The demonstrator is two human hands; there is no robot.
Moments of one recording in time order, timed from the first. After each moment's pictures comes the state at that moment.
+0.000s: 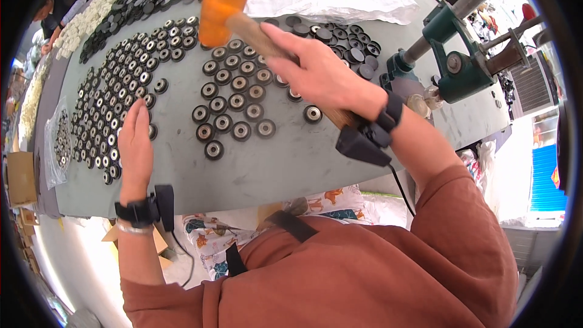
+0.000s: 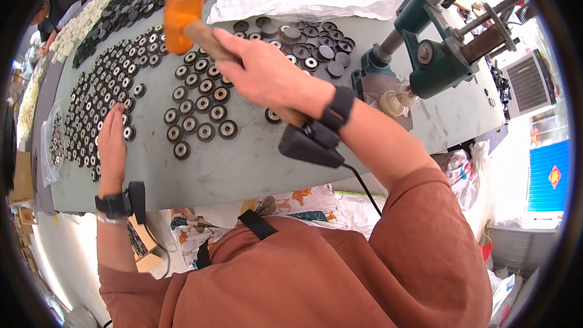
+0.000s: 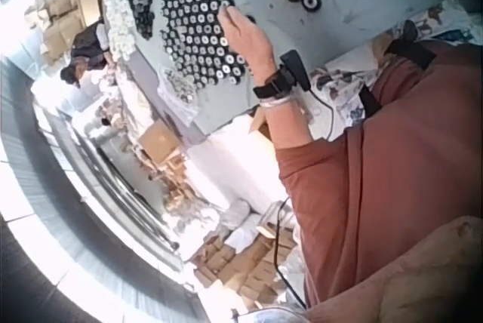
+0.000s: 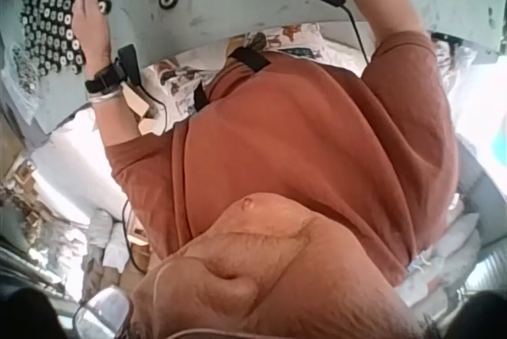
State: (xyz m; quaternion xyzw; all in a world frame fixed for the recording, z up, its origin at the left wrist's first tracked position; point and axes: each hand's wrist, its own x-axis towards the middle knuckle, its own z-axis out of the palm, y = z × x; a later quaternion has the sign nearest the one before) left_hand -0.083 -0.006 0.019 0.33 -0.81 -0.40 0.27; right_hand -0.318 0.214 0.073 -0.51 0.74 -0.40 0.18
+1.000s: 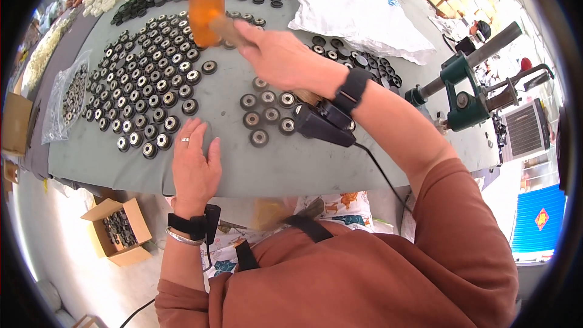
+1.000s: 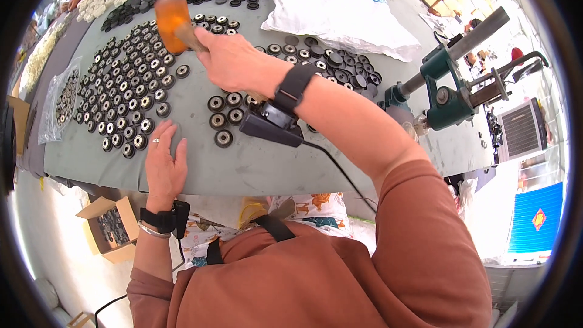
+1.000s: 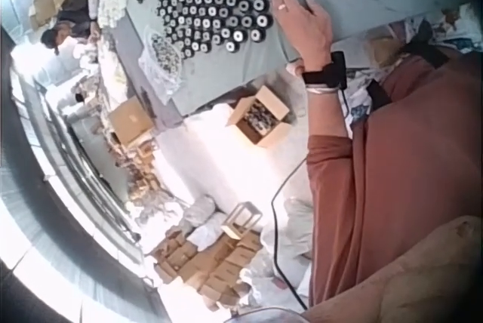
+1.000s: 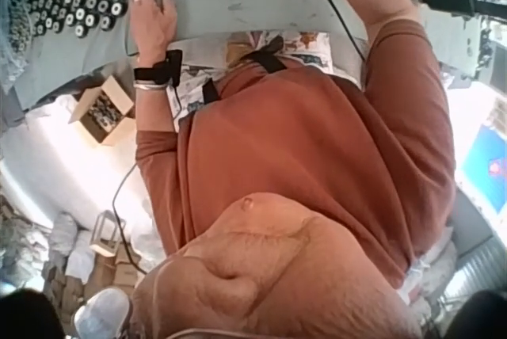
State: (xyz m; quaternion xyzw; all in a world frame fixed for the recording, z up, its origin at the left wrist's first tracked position) left_hand -0.031 0.052 -0.025 0.31 -0.89 -0.19 0.29; right_hand -0.251 0.093 0.091 -0.61 0.75 -0.24 0.12
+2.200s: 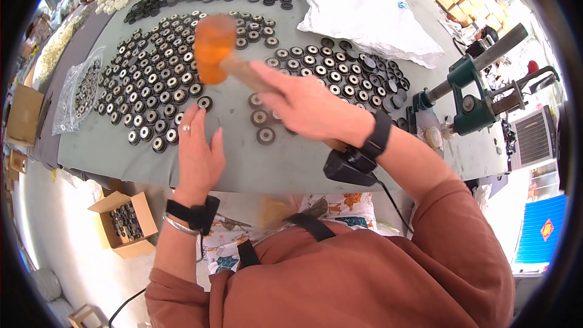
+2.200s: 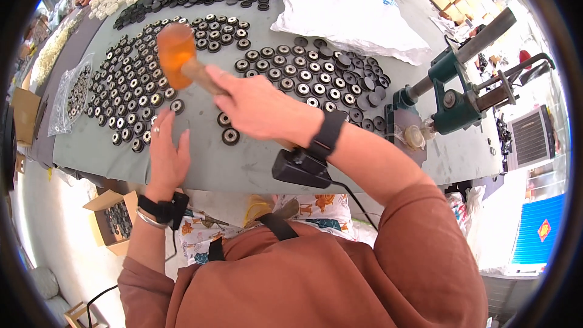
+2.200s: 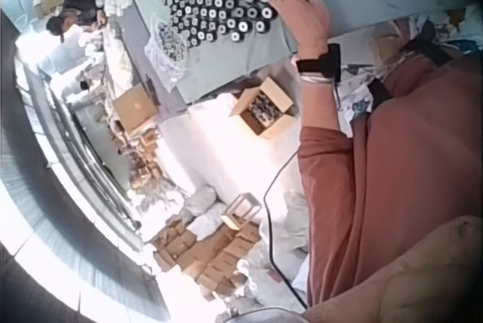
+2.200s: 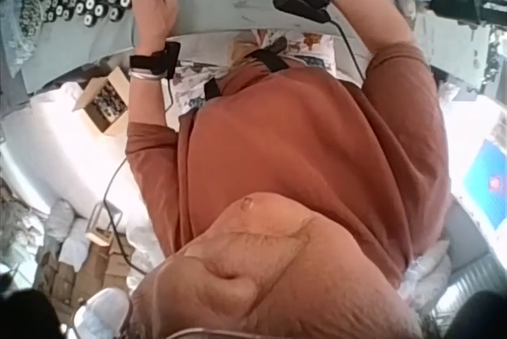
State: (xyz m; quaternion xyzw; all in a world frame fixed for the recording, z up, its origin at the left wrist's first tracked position) left_hand -0.038 0.042 -0.023 0.30 -0.88 -0.19 0.32; right_hand -0.231 0.154 0.078 -0.62 0.70 -0.30 0.17
